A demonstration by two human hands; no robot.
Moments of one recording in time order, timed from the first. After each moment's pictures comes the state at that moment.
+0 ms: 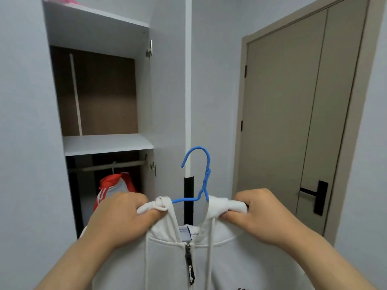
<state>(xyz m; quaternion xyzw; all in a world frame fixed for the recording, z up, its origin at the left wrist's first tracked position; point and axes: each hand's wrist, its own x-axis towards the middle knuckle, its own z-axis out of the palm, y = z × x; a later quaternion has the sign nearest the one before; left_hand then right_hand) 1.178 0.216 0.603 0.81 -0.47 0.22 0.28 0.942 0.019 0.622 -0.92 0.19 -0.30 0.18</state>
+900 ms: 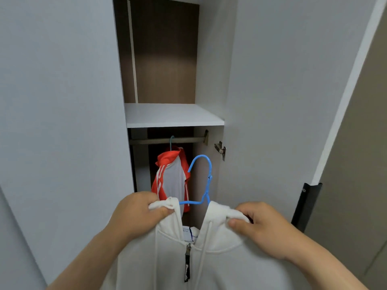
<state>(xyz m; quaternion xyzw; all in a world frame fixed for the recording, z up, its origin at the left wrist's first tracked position) 1.433 0.253 0.502 0.87 -0.37 0.09 0.30 1.212 0.033 0.546 -0.93 0.11 -0.12 0.32</state>
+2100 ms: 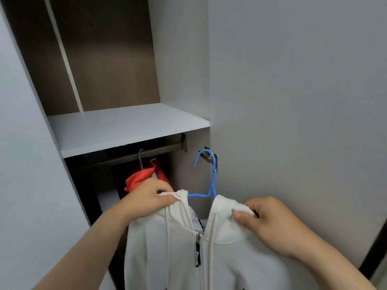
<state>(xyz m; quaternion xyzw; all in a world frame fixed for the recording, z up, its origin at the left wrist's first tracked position) 1.602 0.097 0.522 0.76 -0.54 -0.15 0.34 1.318 -0.034 0.518 -0.90 0.25 -0.21 0.29</state>
